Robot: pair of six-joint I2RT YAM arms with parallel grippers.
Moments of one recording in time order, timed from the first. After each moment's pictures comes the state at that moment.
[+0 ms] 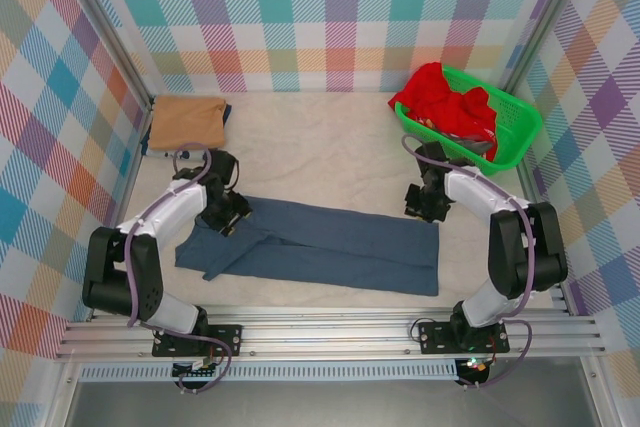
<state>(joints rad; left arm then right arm) -0.21 1.50 0.99 -0.84 0.07 -0.99 0.24 1.60 1.02 -0.81 -0.08 0.57</state>
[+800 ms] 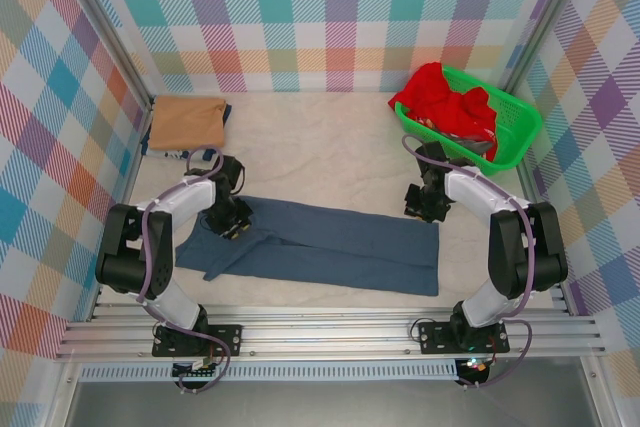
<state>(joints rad) -0.20 1.62 0.96 -0.82 0.07 -0.89 0.24 1.60 1.02 -0.81 -0.09 0.58</state>
